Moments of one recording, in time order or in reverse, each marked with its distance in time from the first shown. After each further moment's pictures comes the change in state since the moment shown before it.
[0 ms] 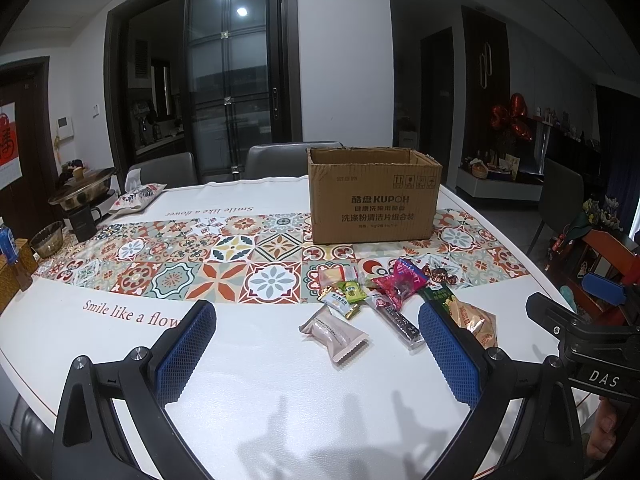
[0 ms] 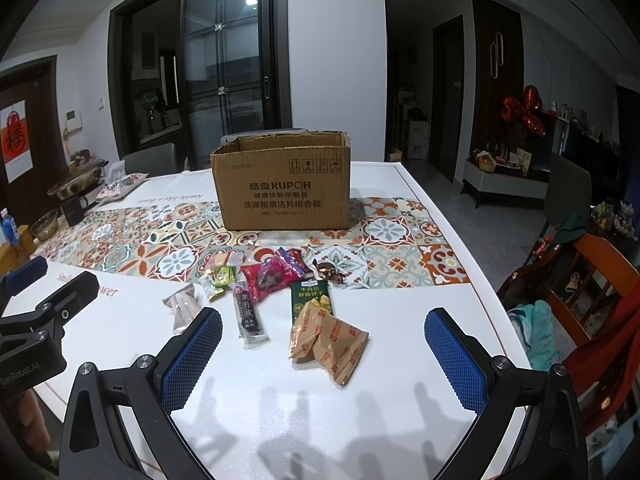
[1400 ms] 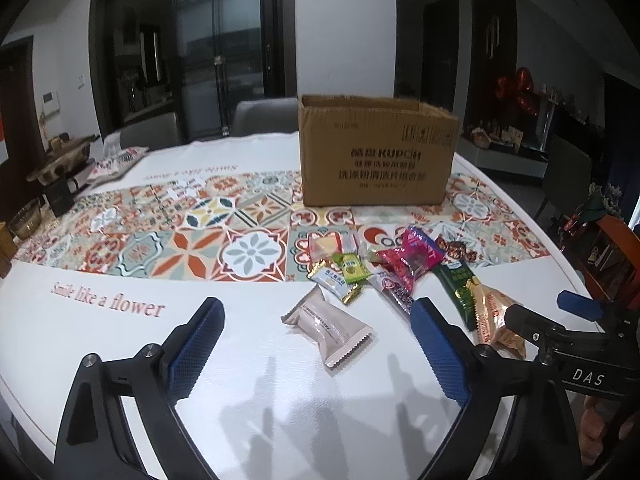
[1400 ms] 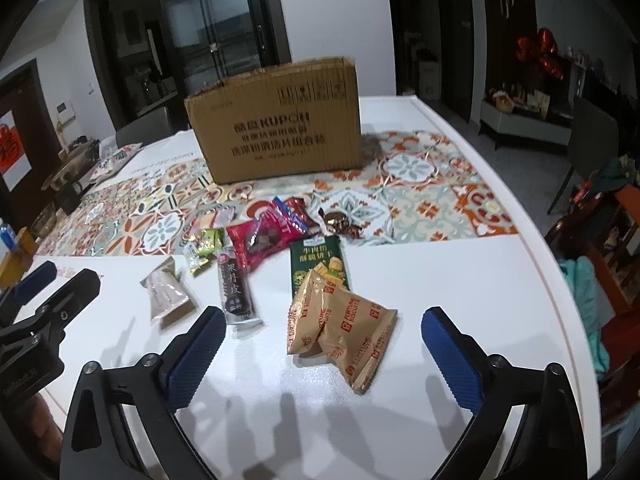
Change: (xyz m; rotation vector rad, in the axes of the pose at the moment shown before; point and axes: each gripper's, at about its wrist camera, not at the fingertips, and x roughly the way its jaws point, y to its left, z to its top) left arm 0.083 -0.006 -0.010 -0.016 0.162 -0.025; right arm 0.091 -0.010 -0.009 0.084 0.224 0.078
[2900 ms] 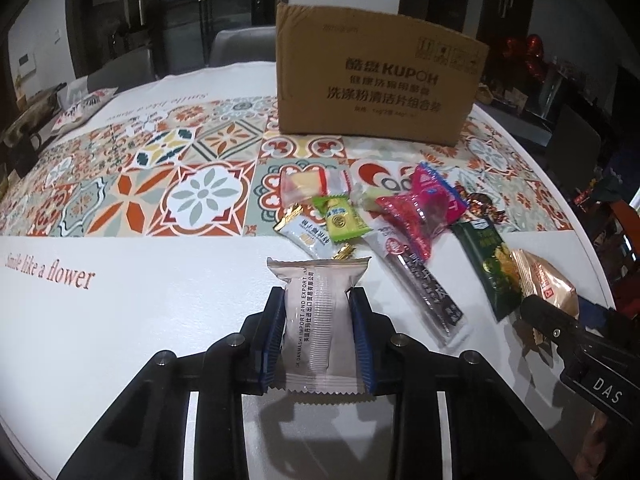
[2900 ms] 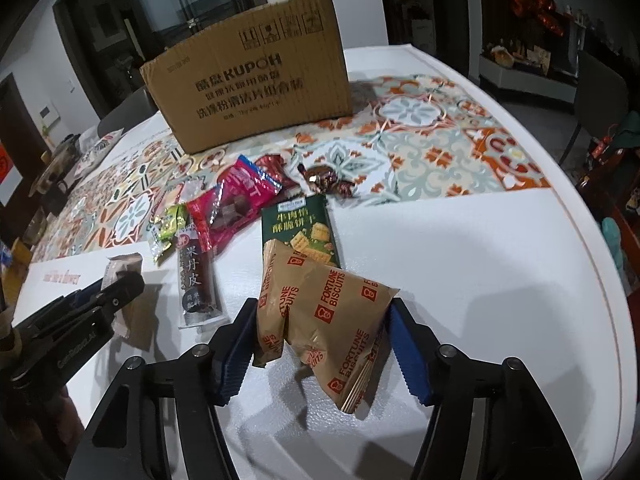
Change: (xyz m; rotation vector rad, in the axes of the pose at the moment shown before) left arm 0.082 -0.010 -0.007 -0.023 0.220 -0.056; right arm 0.053 -0.015 -0.002 0.070 0.117 0.010
